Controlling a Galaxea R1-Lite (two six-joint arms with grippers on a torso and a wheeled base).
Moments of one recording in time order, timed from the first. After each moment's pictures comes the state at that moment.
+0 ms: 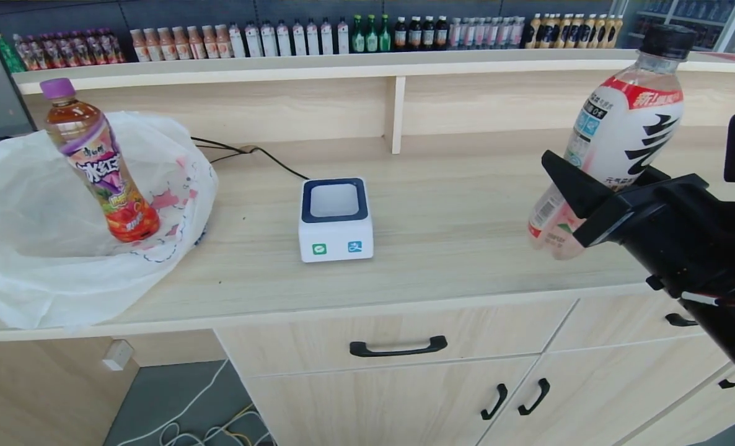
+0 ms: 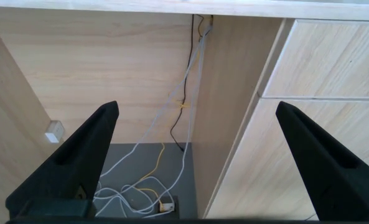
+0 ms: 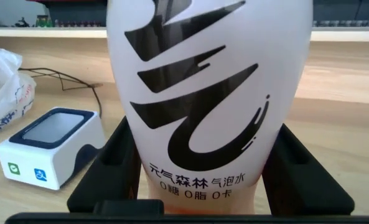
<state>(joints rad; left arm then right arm) 0.00 0.00 0.00 0.00 0.00 0.00 0.50 1.53 -0.51 -1.44 -0.12 -0.12</state>
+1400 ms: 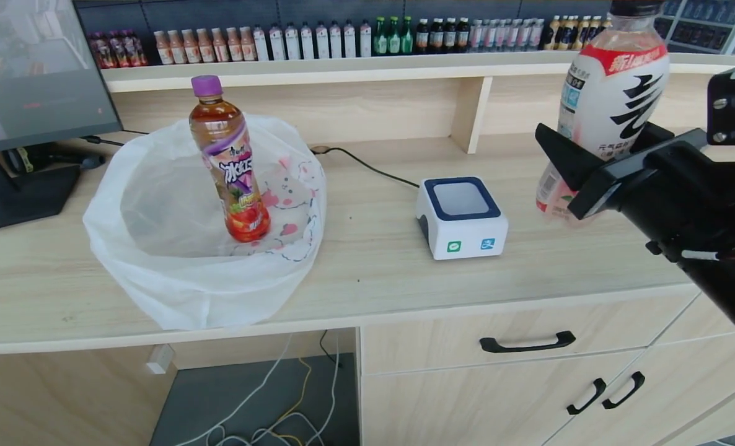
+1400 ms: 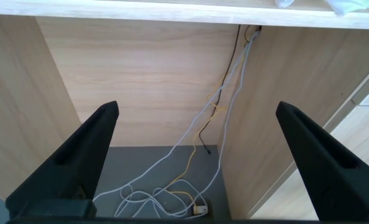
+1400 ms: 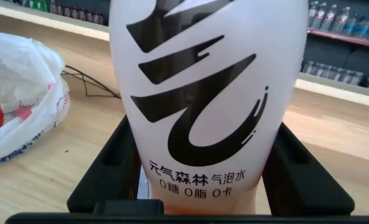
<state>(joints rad) 0.00 0.00 0.00 0.00 0.00 0.00 0.49 1.52 -0.66 -1.30 -0.07 -0.34</state>
